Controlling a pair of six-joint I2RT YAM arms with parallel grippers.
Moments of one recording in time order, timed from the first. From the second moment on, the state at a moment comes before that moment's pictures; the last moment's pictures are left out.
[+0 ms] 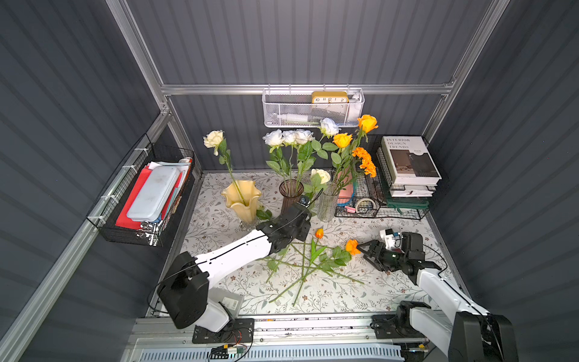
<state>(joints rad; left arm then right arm) -0.85 1.46 1.10 -0.39 -0.22 -0.18 -0.10 1.02 0.33 -0.19 -0.80 0.67</state>
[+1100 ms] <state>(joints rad) -0.53 1.16 1.31 0.31 -0.28 0.24 -0.09 1.06 0.33 -0.19 -0.80 0.67</state>
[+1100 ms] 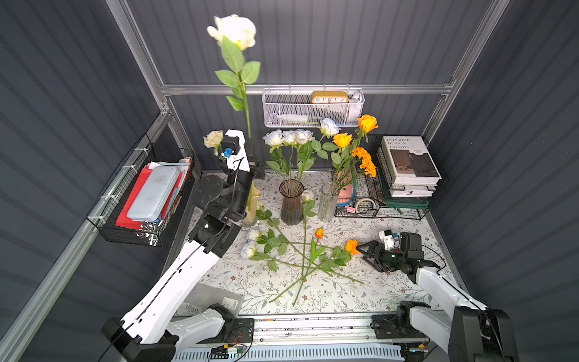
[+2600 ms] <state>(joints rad) -0.39 0.91 1.08 0.03 -0.04 -0.16 -0.07 1.09 0.33 -0.18 -0.80 0.67</state>
